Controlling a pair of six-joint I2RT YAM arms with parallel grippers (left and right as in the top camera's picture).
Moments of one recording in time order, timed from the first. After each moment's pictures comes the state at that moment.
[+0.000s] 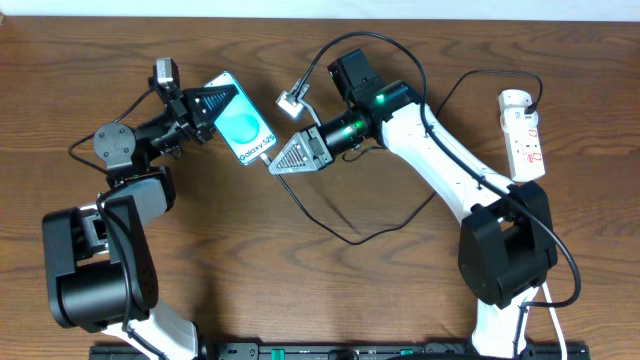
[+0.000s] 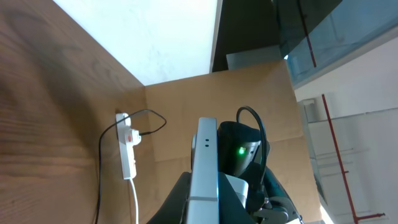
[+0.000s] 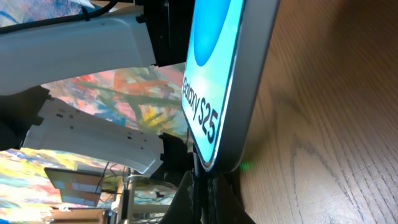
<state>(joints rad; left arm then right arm) 0.22 1.82 0.79 1.42 1.22 -1.78 0.53 2.03 1.69 -0.80 -1.28 0.03</state>
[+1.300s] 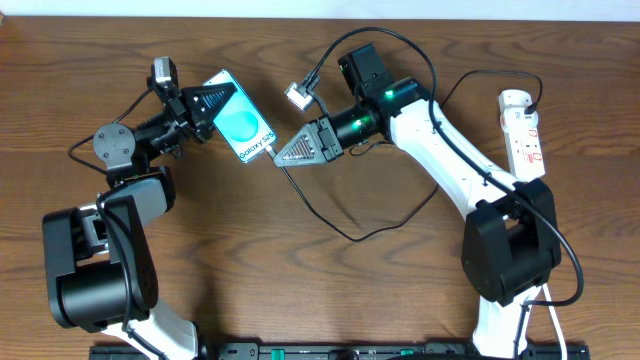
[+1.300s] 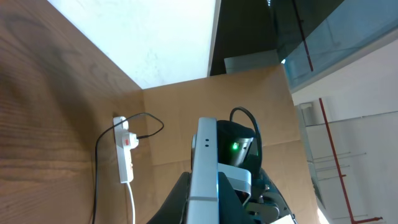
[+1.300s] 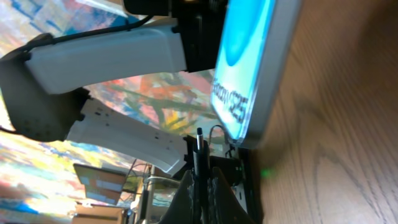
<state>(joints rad) 0.22 1.82 0.79 1.43 1.20 -1.79 0.50 2.03 1.68 -0.78 -1.41 0.04</state>
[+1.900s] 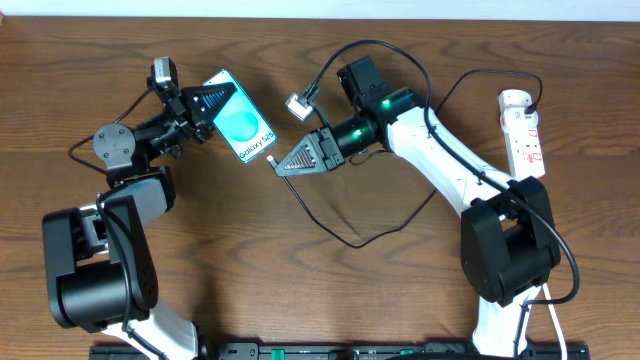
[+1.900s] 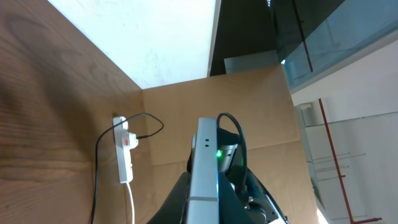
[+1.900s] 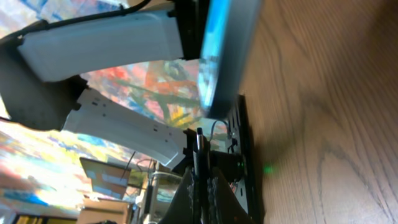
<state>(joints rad) 0.22 1.82 0.79 1.43 1.20 -1.80 0.50 2.03 1.60 -0.71 -1.44 0.02</state>
